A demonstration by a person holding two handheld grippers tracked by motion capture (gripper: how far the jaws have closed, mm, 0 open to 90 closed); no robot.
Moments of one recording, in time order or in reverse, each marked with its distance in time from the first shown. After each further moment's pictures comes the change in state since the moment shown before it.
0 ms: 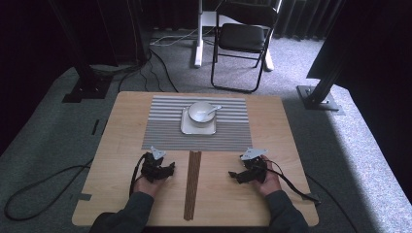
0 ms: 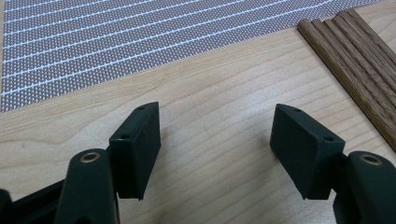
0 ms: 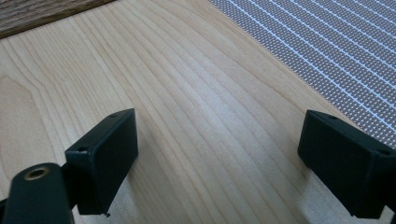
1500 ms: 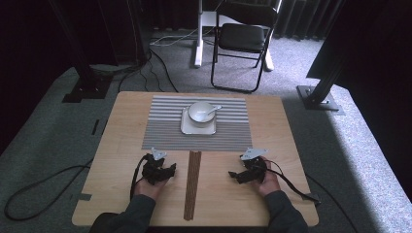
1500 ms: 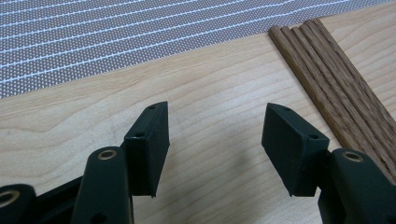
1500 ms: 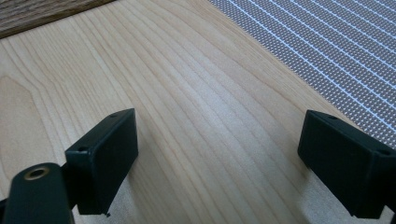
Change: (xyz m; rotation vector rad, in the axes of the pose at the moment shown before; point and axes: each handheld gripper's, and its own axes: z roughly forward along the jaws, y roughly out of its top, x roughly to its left) left arm -0.011 0.003 -0.014 0.008 -0.039 -0.039; right arm 0.000 0.000 0.000 0.000 0.000 -0.001
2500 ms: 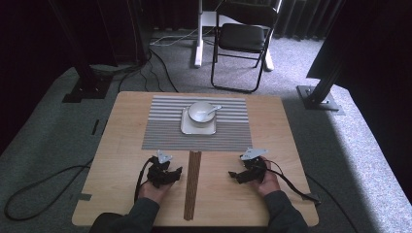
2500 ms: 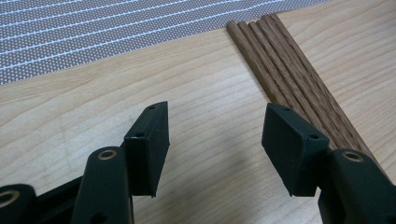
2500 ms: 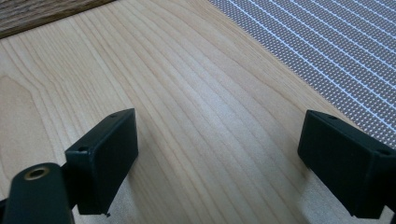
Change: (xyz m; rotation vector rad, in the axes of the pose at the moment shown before) left arm -0.019 -0.002 -0.001 0.003 -0.062 0.014; right arm 0.000 0.000 0.000 0.000 0.000 0.000
